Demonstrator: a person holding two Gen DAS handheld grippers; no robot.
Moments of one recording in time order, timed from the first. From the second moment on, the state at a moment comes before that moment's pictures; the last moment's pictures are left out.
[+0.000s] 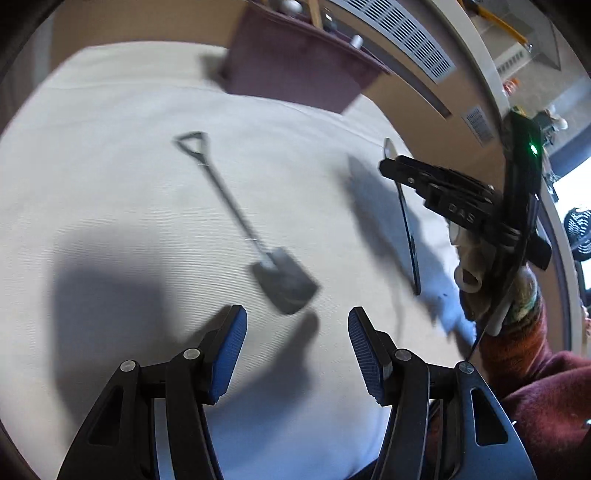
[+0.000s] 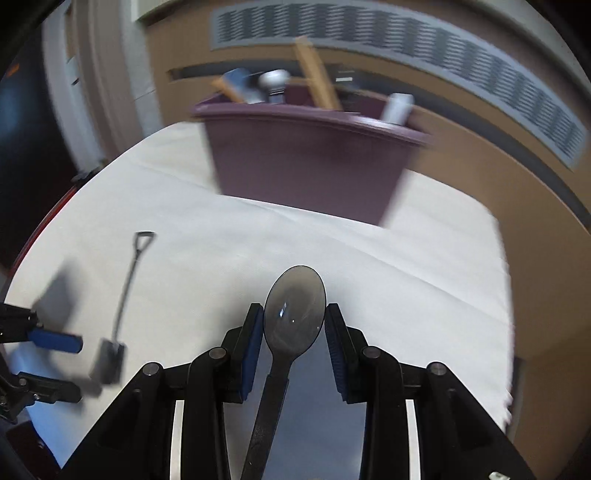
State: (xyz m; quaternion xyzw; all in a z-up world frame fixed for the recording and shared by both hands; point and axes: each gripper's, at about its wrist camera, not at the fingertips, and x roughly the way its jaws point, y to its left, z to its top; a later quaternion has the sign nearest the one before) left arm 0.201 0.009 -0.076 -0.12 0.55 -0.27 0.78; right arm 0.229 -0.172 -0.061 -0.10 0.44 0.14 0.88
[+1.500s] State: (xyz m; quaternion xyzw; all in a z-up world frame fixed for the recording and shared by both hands) left arm 0.297 -0.026 -0.072 0.08 0.50 -0.20 0.84; right arm 0.205 -0.245 -0.066 -0.02 0.43 0.10 0.90
